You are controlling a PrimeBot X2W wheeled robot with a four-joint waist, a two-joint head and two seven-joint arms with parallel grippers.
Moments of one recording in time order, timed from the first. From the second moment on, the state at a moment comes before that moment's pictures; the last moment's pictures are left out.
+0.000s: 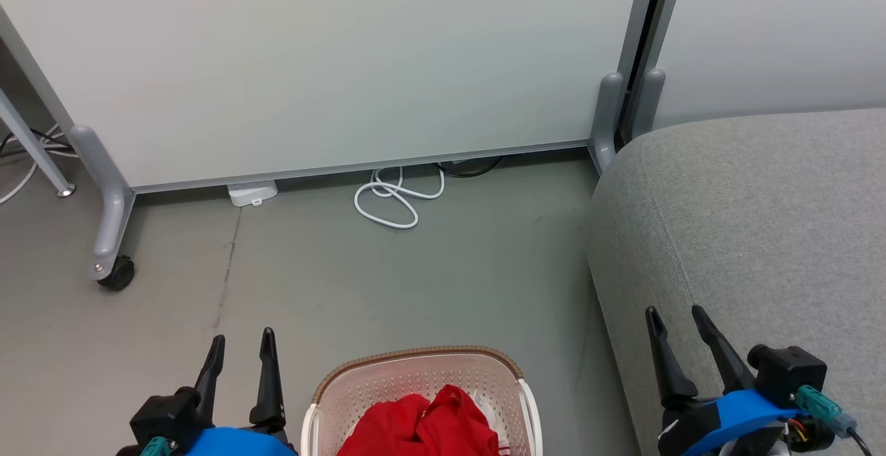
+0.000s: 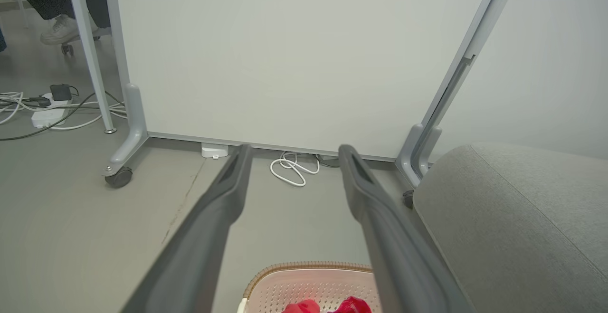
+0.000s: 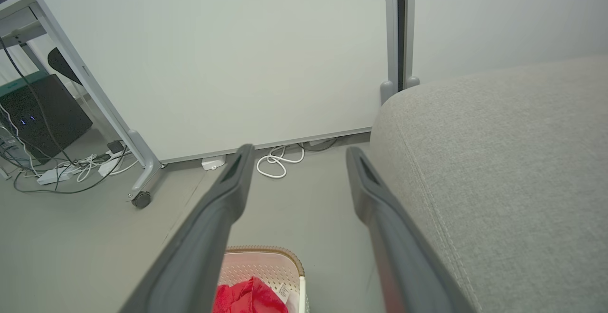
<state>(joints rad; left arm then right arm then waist) 0.01 0.07 -0.06 0.32 -0.30 -0.08 -0.22 -0.06 -0.04 0.02 0.30 0.26 0.13 -0.16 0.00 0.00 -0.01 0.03</state>
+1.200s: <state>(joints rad) 0.01 0.06 -0.05 0.33 -0.21 -0.08 -0.26 -0.06 -0.05 0.00 0.31 0.13 0.13 -0.18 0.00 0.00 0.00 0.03</state>
